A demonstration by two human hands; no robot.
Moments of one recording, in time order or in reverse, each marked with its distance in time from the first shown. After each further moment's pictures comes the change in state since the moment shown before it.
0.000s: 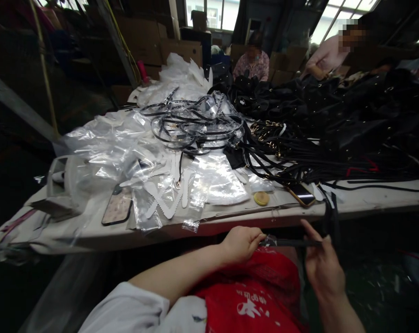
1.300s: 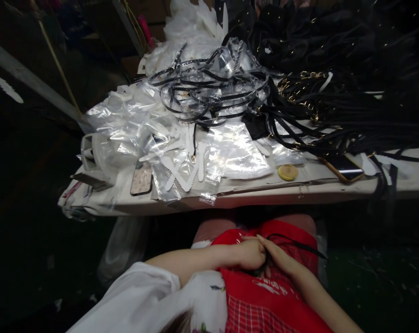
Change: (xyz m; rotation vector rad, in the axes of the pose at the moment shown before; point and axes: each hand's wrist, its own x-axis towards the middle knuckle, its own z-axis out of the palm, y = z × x) left_hand -0.063 -0.036 0.089 -0.718 -0.470 -0.436; right_hand -0.073 0.067 0.087 0.158 -0.992 0.636
